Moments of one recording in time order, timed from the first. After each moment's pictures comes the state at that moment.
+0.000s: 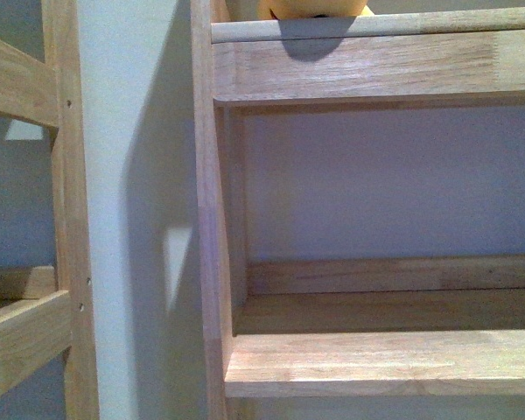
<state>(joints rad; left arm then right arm) 0.00 0.00 0.01 -0.01 0.00 0.00 0.00 0.30 0.45 -0.15 0.00 0.02</state>
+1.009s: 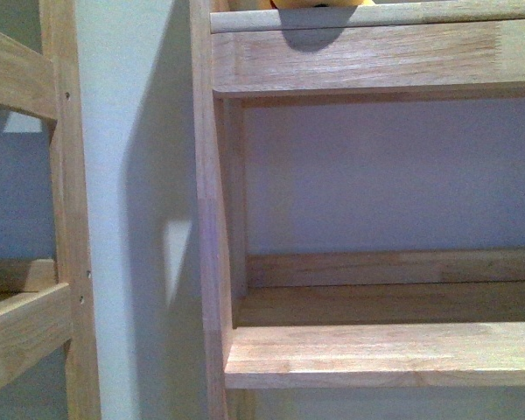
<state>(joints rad) 0.00 0.00 0.01 -0.01 0.00 0.00 0.00 0.08 0.09 -0.02 0.00 0.01</state>
